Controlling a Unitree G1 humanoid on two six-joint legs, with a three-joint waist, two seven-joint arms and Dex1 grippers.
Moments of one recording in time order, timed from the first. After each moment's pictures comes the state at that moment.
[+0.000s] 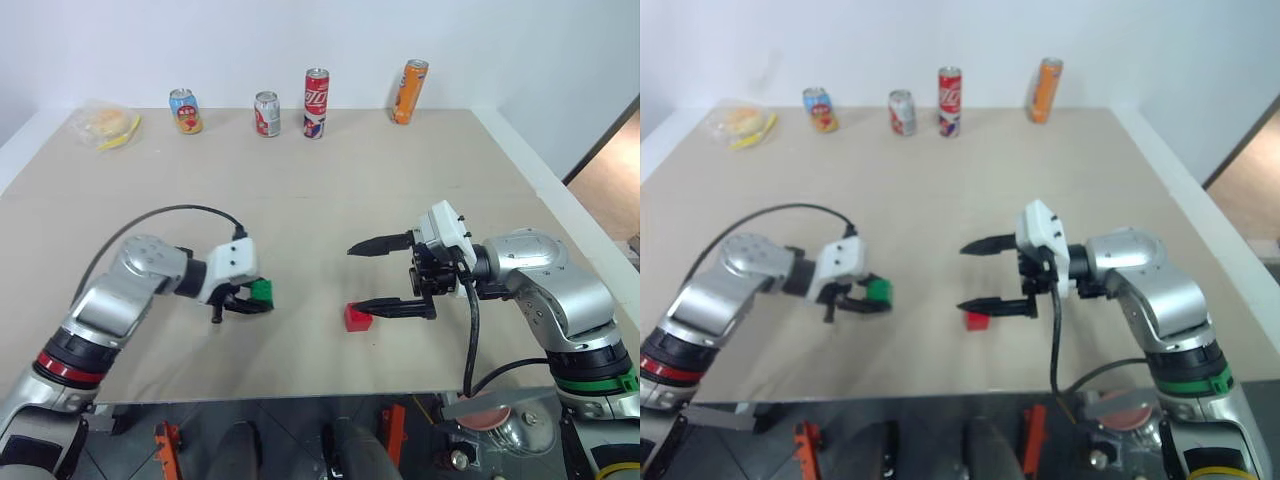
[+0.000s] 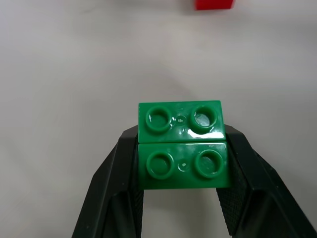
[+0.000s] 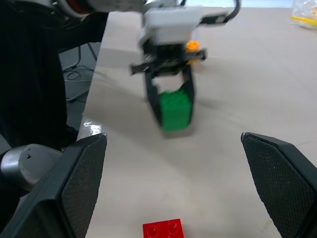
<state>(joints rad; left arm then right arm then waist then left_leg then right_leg) -0.55 0.73 -0.30 -0.20 -0.16 0.58 -1.22 -0.56 -0.73 0.08 -0.25 0.53 0.51 1.25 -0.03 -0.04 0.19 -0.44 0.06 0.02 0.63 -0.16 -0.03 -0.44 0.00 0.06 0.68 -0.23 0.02</state>
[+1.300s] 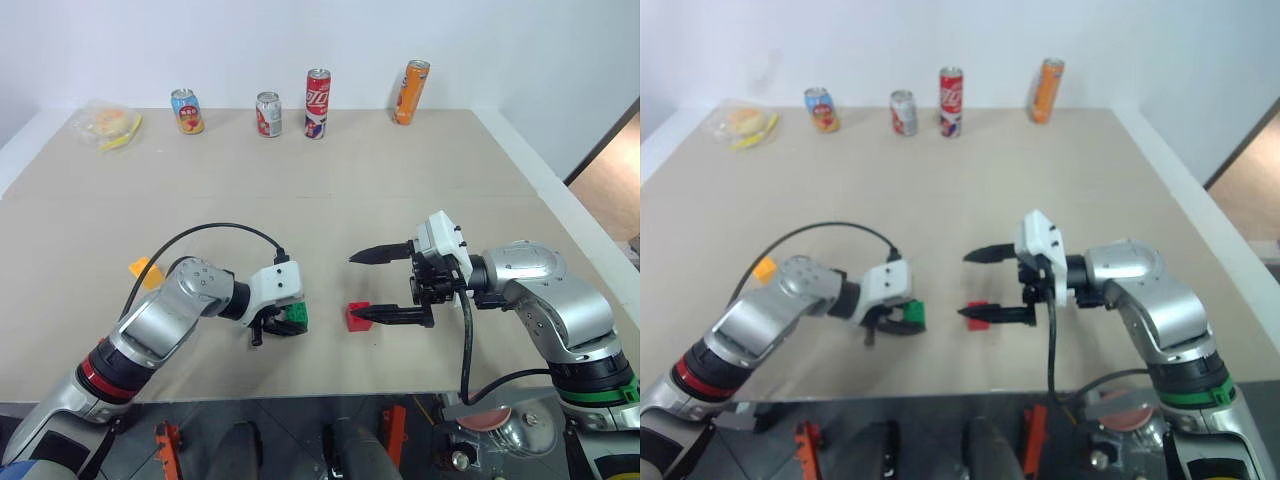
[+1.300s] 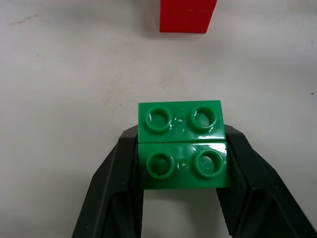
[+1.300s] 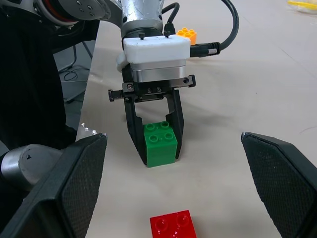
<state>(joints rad) -0.58 0.64 -0.44 -0.30 -0.15 0.76 -1.08 -0.50 -0.74 0.08 -0.28 0.53 0.53 1.22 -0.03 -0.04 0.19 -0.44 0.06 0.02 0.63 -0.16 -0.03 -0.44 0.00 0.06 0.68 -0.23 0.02</state>
